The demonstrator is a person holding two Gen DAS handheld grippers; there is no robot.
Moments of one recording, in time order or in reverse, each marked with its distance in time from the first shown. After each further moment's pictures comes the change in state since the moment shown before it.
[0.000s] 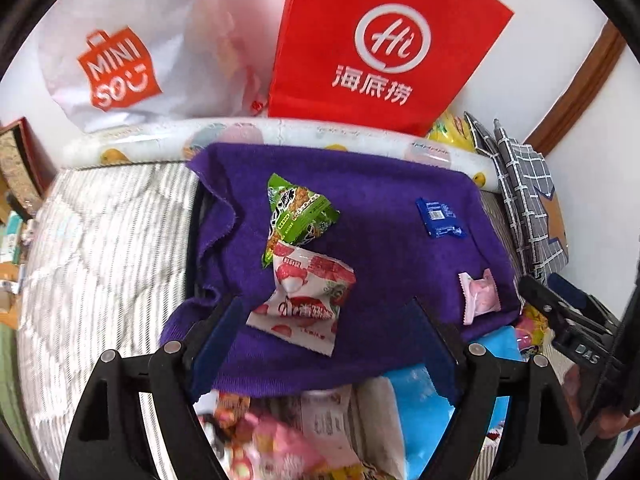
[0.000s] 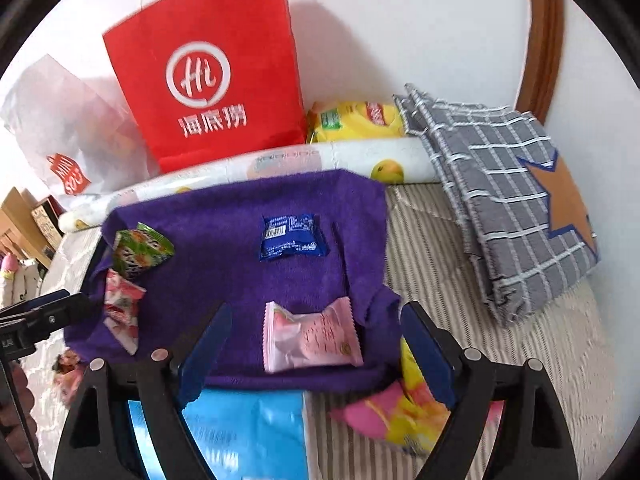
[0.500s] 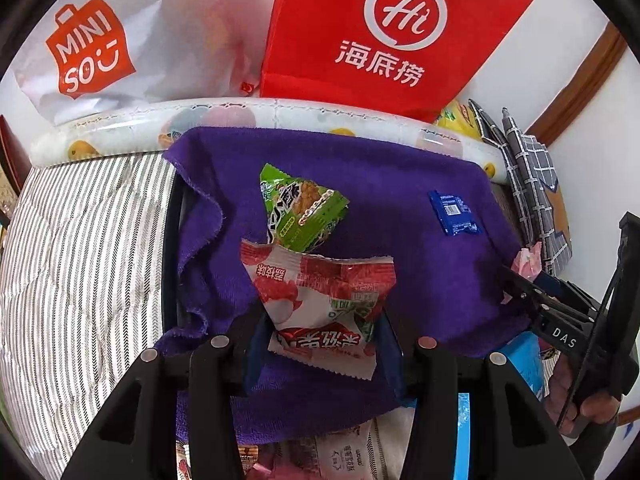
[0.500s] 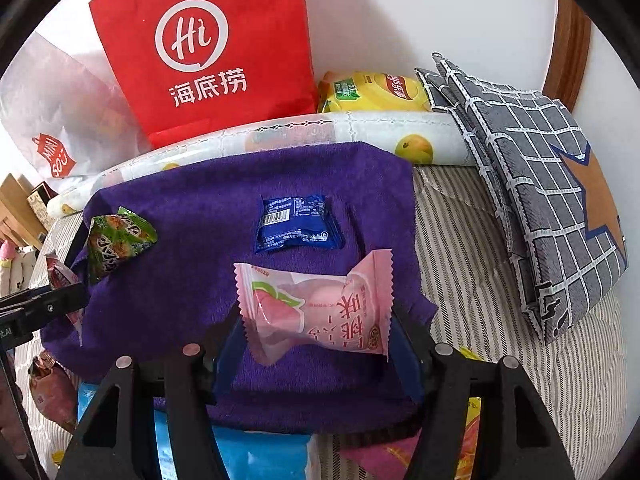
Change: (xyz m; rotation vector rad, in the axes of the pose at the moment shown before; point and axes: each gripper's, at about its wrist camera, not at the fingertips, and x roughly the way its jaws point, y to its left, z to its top) left arm 0.046 0.018 0.010 0.011 0.056 -0.057; right arm 0.068 0.006 0.005 -0.017 0.094 0.029
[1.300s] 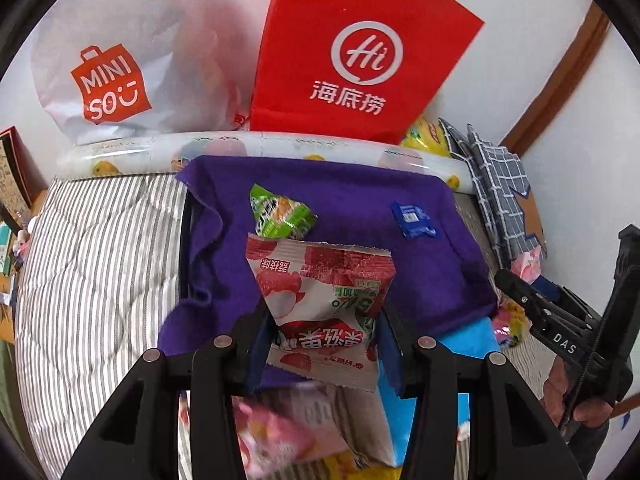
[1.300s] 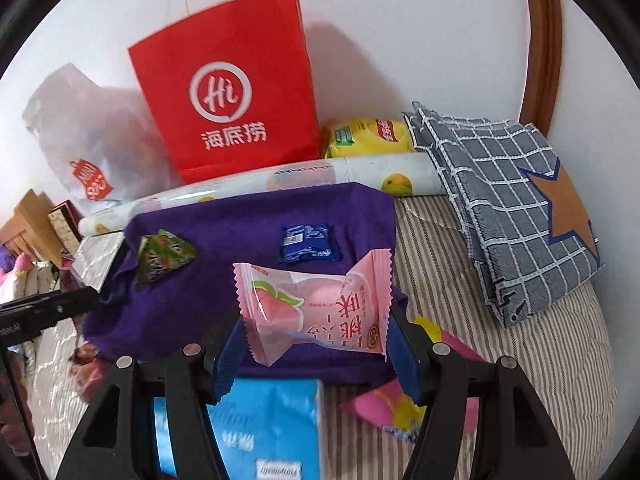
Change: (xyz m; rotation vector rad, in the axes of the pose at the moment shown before) left arm -0.051 -0.018 -0.010 0.019 -0.078 -0.026; right arm -0.061 0.001 -0.012 0.002 -0.116 0.026
